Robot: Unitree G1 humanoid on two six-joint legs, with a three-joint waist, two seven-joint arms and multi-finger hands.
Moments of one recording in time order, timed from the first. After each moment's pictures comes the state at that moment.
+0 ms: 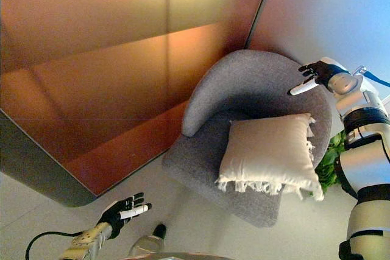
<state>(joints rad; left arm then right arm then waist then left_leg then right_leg) 0.01 0.40 -0.19 0.99 -0.36 -0.16 -0.23 -1.11 -0.86 0.57 1.17 -0.06 0.06 0.29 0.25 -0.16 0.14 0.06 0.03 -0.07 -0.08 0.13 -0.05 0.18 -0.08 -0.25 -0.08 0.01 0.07</state>
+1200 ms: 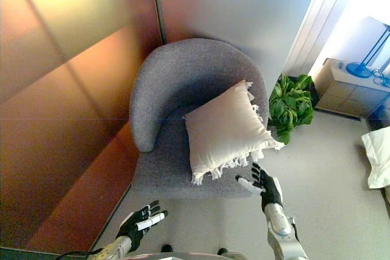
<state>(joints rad) 0.10 0.23 -0.17 0.99 -0.37 -0.25 -0.19 0.12 -0.28 0.18 0.64 0.26 -0.11 -0.17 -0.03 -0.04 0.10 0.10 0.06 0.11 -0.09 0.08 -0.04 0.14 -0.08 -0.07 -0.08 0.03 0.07</state>
